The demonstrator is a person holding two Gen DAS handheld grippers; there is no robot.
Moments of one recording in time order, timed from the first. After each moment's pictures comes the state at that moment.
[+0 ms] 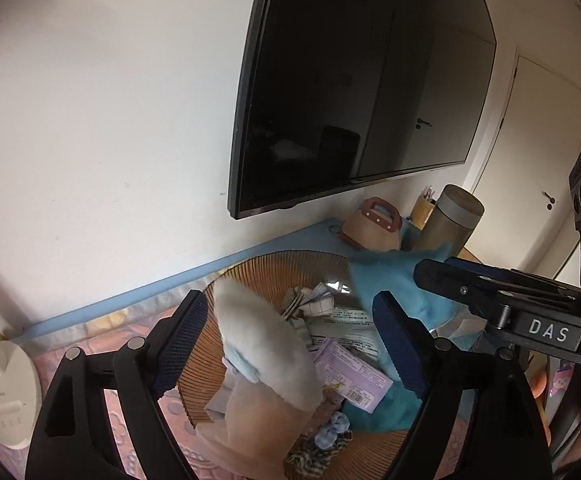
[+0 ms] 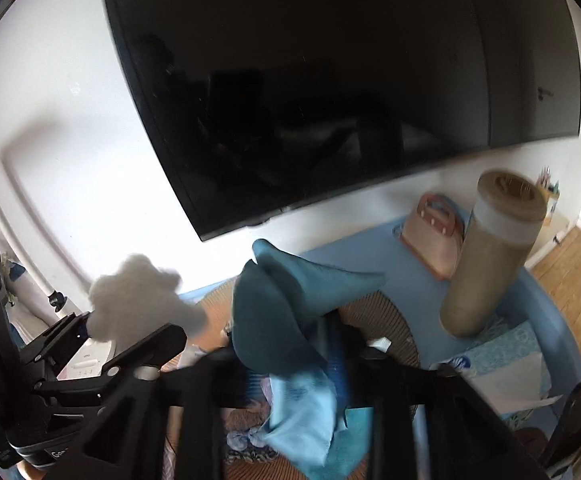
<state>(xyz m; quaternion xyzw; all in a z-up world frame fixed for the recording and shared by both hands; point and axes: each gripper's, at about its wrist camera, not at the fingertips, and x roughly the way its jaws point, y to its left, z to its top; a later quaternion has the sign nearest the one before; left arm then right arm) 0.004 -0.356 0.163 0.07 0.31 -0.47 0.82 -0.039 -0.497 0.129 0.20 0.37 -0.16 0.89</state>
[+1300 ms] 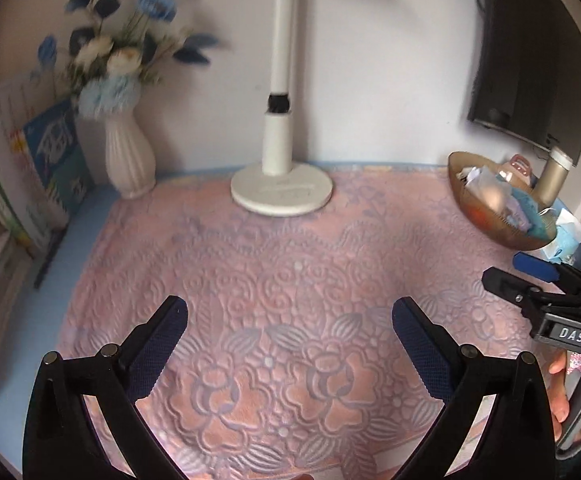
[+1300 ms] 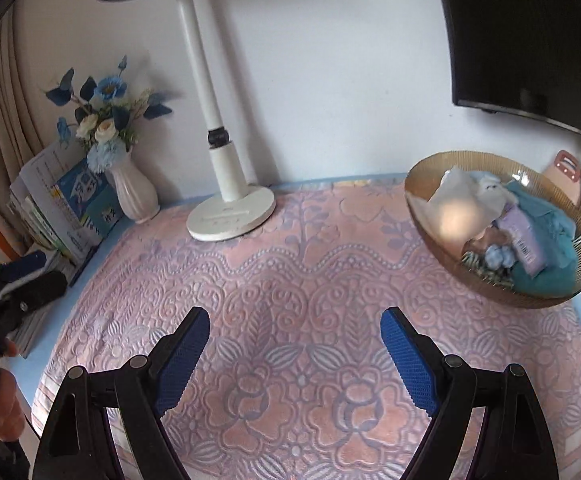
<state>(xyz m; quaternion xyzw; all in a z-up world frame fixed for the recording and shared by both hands) -0.065 0.001 0.091 0.05 0.36 -0.21 0.91 -0.103 -0.217 0.054 0.11 0.39 0.01 0.91</state>
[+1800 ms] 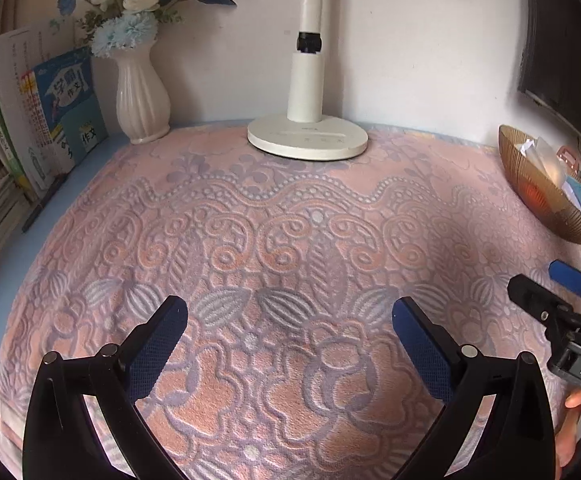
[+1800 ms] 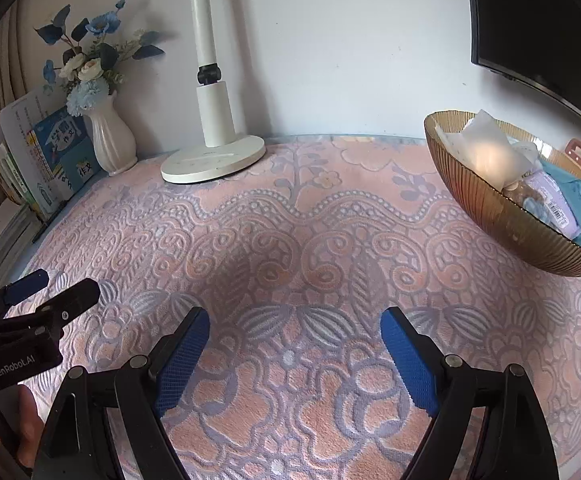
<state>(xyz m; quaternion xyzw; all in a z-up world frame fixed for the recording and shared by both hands) -0.053 -0.026 0.027 0.05 0.39 -0.14 0.91 -0.091 -0.207 -0.003 0.07 0.41 -0.02 0.91</state>
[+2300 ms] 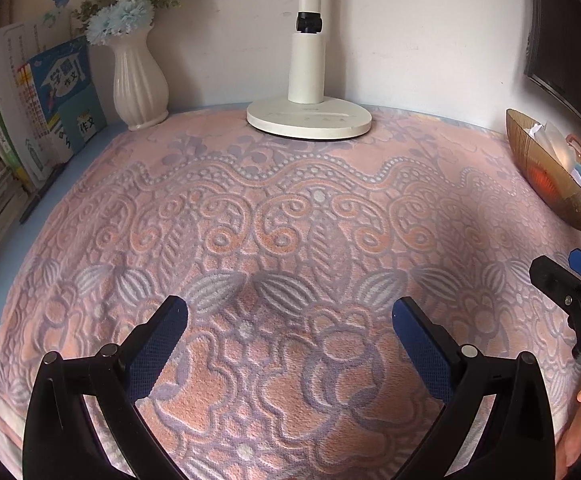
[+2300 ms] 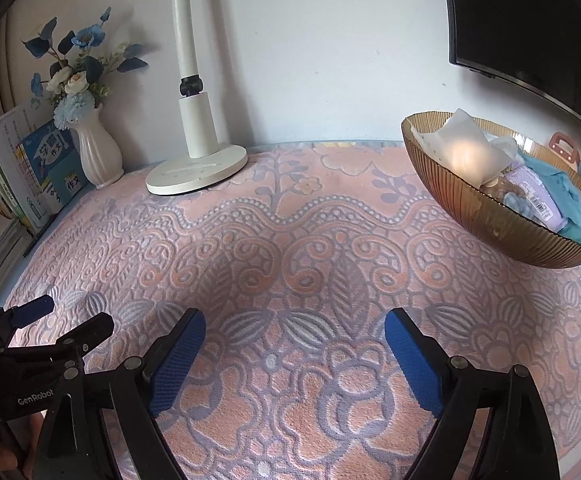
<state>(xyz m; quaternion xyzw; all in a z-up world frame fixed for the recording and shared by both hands) -0.050 -0.027 0.018 0.06 0.40 -0.13 0.91 -0.097 -0.213 -0.003 0.08 0.40 -0.05 0.91</state>
